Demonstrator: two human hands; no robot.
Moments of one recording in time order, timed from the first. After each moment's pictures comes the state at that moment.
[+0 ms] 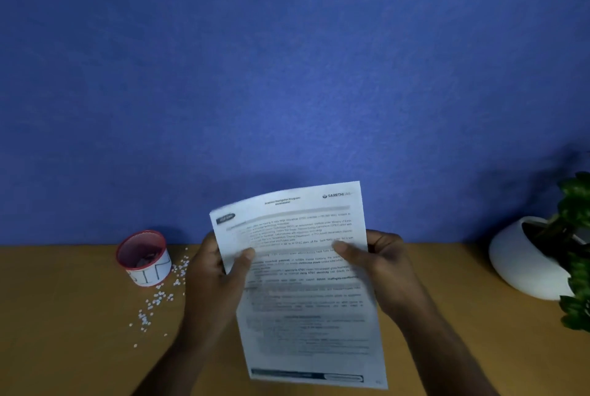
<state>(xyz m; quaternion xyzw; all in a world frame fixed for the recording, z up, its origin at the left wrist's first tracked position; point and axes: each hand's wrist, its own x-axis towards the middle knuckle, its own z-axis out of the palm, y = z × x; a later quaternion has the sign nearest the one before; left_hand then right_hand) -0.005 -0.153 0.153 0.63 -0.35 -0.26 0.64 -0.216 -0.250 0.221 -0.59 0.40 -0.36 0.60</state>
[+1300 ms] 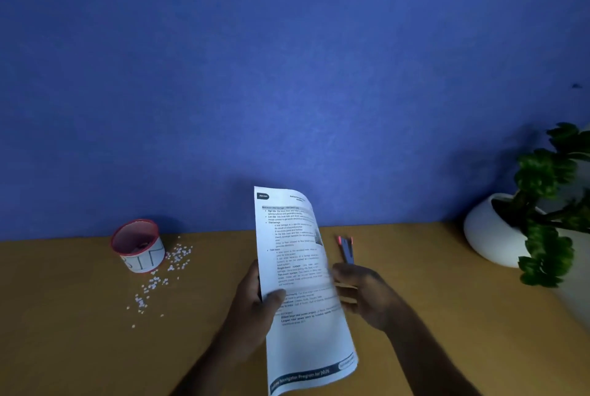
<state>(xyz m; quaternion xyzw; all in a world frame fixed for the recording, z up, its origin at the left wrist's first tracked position) -0.068 -0.127 0.103 0.58 -0.37 -0.46 0.57 -0.271 -0.253 0.100 -0.41 0.53 -0.20 0.71</state>
